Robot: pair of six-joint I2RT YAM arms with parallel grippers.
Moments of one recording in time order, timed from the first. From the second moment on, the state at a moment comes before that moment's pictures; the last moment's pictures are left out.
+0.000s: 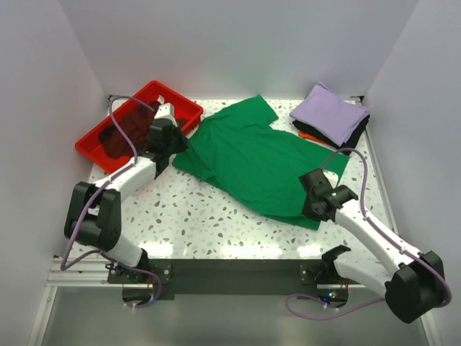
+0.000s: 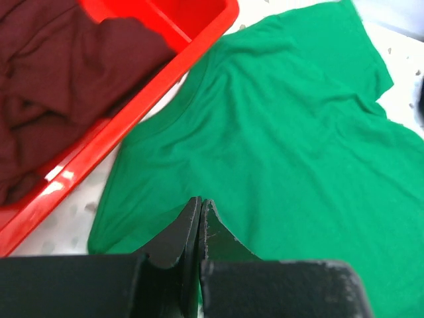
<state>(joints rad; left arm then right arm) -0.27 1.53 0.93 0.10 -0.09 -0.47 0.49 1.01 0.68 -0.91 0.31 0.78</state>
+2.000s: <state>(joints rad) -0.24 2.03 1.47 0.21 0.18 -0.42 0.09 1.15 0.77 -0.66 0.38 0.56</state>
